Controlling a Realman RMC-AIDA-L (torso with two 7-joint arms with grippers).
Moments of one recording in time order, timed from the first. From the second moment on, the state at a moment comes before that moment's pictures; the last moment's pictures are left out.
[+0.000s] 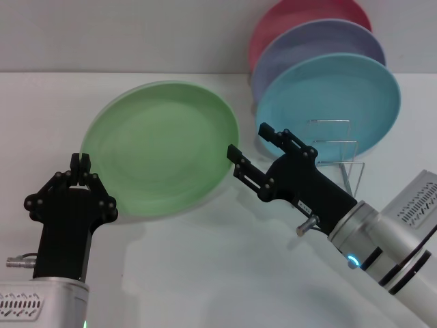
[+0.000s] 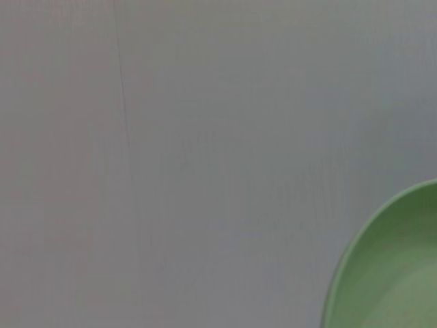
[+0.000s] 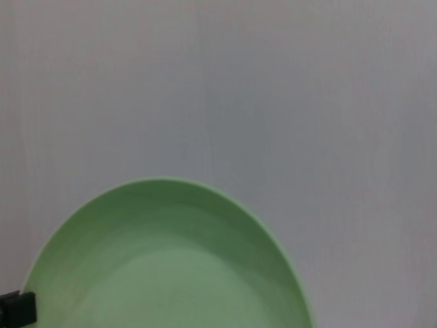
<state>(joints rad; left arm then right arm) -0.10 -2.08 2.88 0.95 -1.45 1.39 0.78 0.57 2.08 -0.08 0.38 -1.79 -1.27 0.15</state>
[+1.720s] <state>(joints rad) -0.10 -2.08 2.88 0.98 -1.45 1.39 0.87 0.62 2.08 -0.05 0.38 -1.79 -1.21 0.14</state>
